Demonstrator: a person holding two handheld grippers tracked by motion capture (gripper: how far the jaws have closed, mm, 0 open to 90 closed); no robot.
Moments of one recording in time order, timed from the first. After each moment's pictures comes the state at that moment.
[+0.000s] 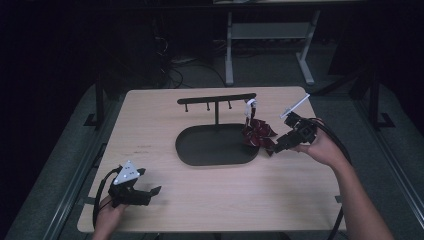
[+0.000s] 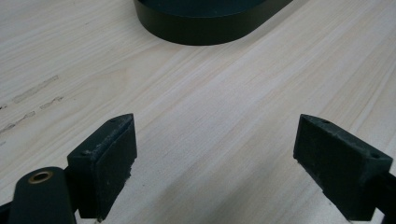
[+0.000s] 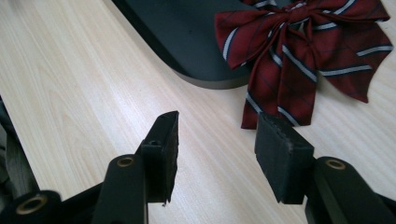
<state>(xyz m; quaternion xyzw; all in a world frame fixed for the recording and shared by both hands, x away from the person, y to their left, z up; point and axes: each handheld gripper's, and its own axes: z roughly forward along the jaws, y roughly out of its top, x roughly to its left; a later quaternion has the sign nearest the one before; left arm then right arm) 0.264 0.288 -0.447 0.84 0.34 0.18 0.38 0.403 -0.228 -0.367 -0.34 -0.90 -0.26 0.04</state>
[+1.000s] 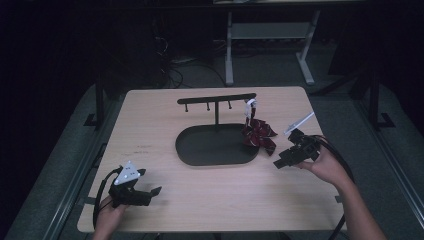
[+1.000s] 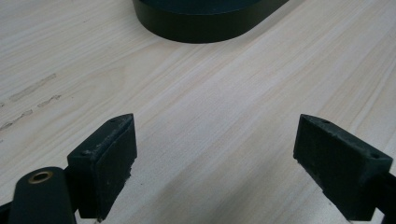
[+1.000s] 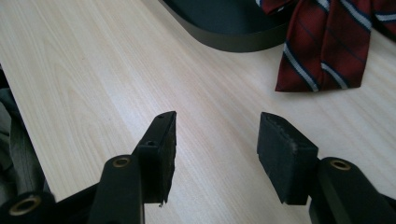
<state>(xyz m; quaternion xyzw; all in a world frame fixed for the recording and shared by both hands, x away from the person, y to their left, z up) 0.264 0.287 -0.448 0.84 0.34 0.18 0.38 0.370 -0.238 -0.398 -0.34 -0.90 -0.27 0.05</state>
